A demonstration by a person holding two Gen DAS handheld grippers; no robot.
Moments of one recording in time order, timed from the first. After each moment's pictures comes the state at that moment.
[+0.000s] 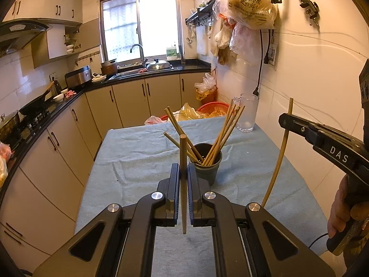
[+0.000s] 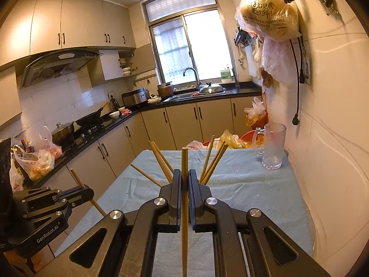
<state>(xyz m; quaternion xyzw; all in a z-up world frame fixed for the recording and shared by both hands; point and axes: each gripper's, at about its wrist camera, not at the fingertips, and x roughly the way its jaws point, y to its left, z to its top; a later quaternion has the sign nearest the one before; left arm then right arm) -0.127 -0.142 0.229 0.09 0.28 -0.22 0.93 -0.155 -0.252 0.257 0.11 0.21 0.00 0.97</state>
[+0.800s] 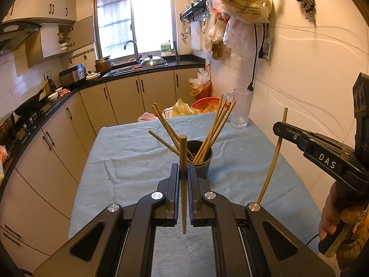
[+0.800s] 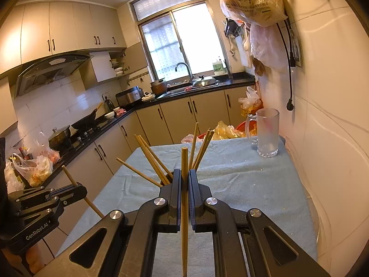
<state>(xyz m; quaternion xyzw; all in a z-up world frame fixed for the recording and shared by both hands) -0.126 -0.156 0.224 0.10 0.29 -0.24 0.92 -0.153 -0.282 0.234 0.15 0.22 -0.01 0.96</state>
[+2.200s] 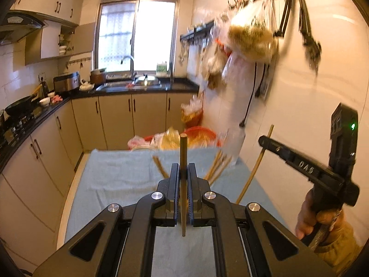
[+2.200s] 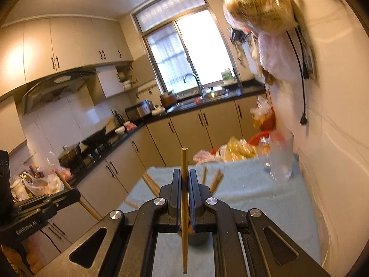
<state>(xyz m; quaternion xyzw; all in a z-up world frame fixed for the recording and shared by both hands) -0.084 -0.137 0.297 0.02 0.24 -0.28 0.93 -0.101 -0.303 0.292 0.17 0.17 0.02 0.97</state>
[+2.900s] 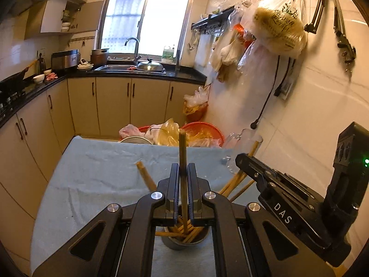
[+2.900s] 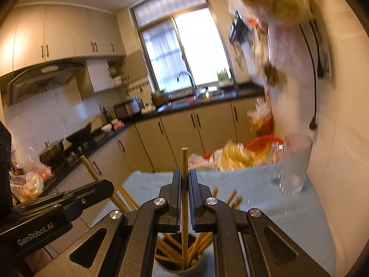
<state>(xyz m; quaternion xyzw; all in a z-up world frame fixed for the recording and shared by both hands) 0.016 -0.192 0.229 -0.02 0.29 -0.27 0.92 -0.004 -0.285 0.228 0.15 0.20 -0.01 0.97</state>
